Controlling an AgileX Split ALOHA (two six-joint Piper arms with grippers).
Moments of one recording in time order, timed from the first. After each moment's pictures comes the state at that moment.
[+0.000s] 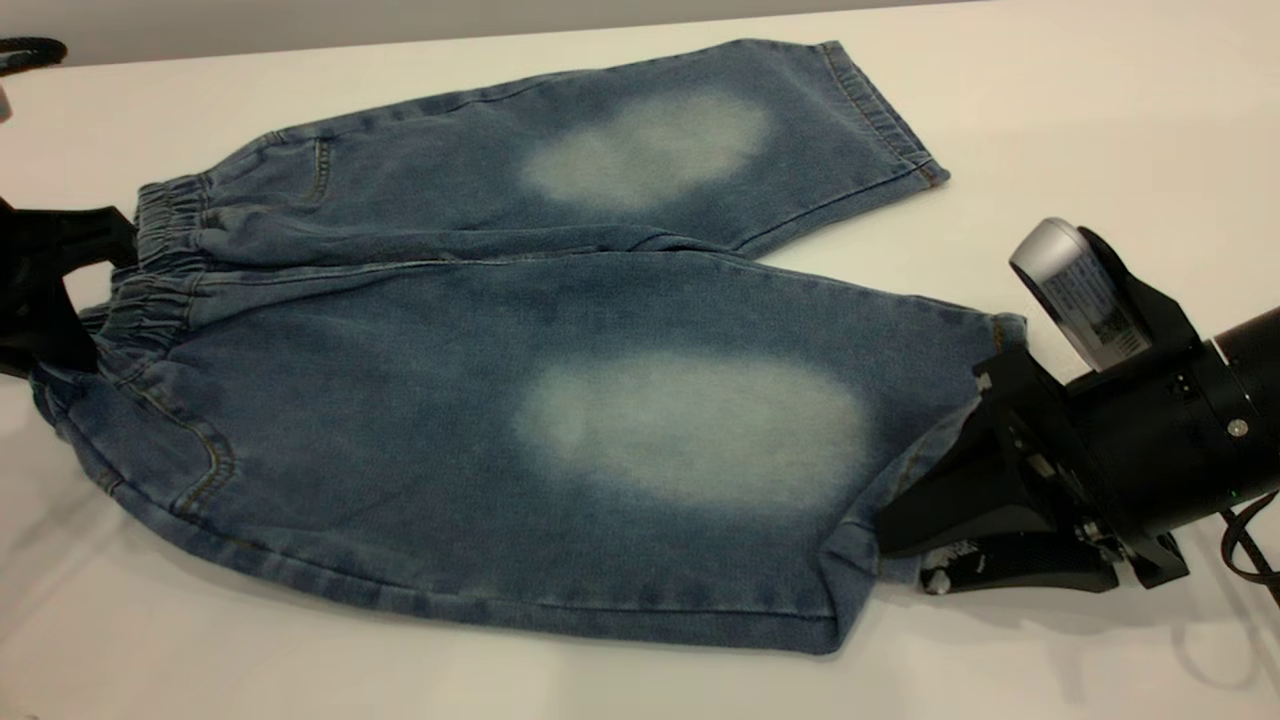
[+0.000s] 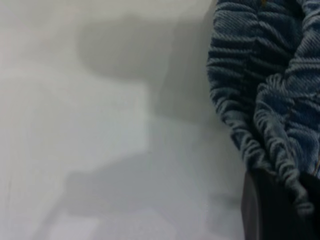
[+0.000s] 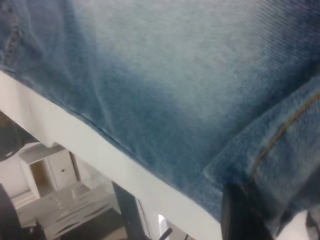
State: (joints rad) left arm 0.01 1.85 -0.70 0.05 0.19 -0.30; right arm 0.12 2.25 -0.56 1.75 0.92 -1.57
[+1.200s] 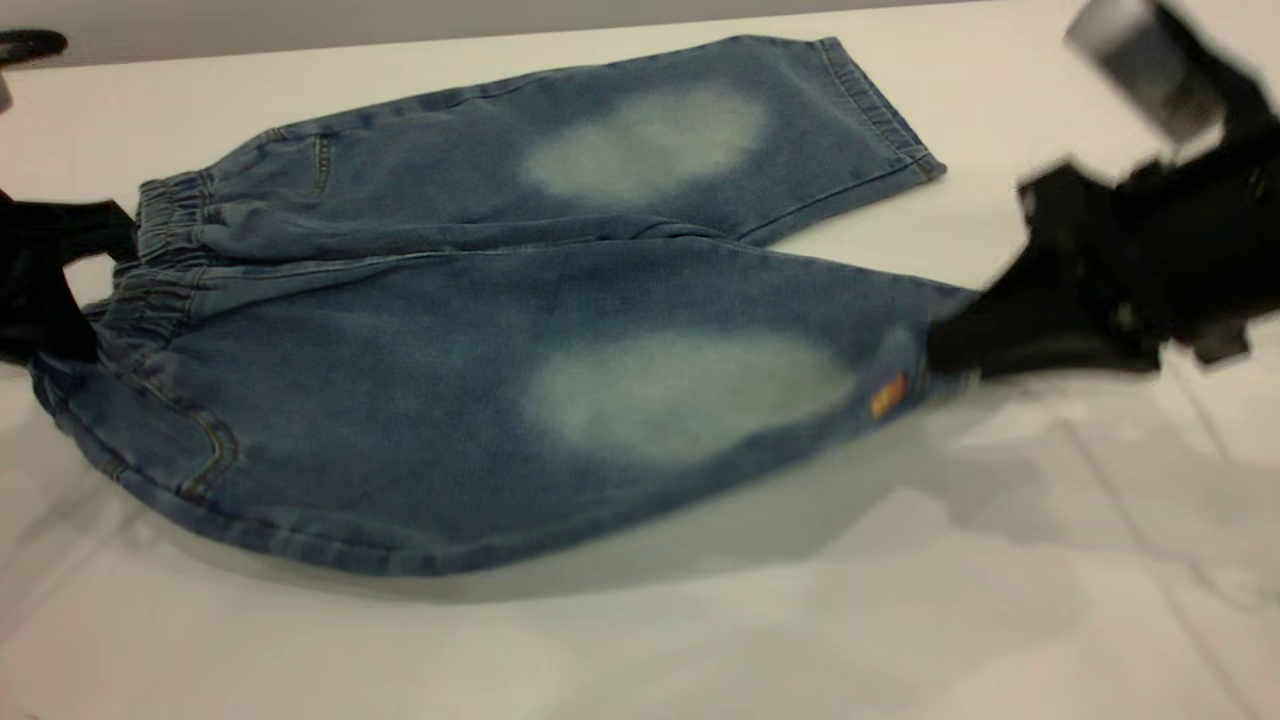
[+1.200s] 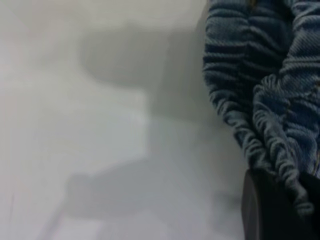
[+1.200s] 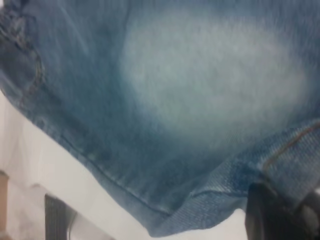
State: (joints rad) left arm 0.01 1.83 -0.70 0.05 0.18 -0.28; right arm 0.12 1.87 -0.56 1.70 0.73 -1.53
